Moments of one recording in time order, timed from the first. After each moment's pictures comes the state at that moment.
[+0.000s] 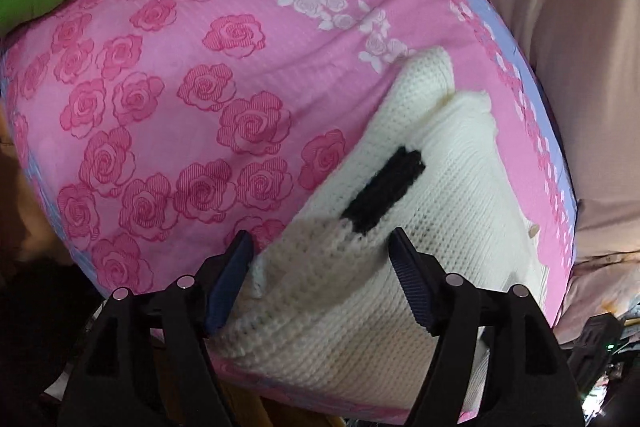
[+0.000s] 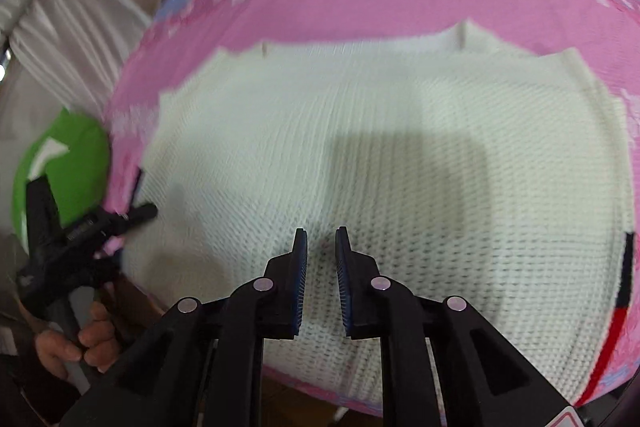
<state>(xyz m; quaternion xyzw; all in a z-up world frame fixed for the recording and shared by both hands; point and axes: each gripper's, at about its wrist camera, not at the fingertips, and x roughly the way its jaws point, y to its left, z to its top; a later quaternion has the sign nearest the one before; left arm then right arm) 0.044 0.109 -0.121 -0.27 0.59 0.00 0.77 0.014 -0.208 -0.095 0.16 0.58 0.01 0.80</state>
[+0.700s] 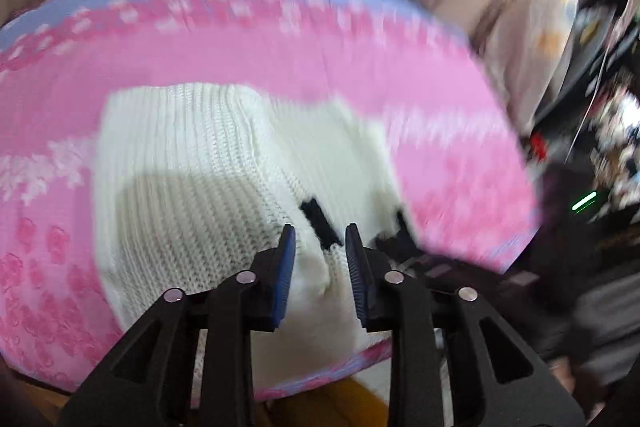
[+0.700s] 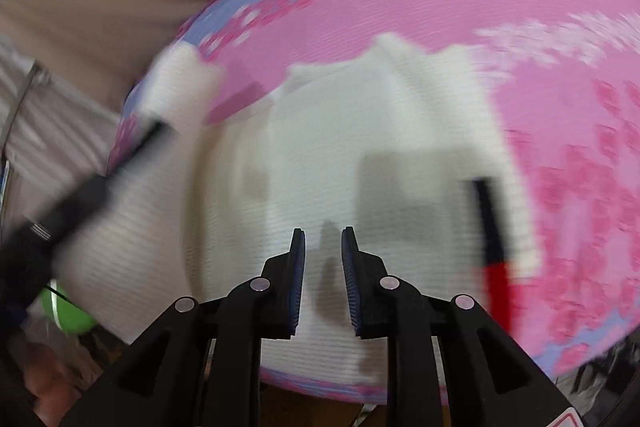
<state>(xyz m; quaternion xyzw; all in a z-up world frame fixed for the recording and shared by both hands) -0.012 -0.210 -0.044 0.05 0.56 -0.34 0.75 -0.093 -0.365 -0.066 0.33 0.47 -0.10 0.81</state>
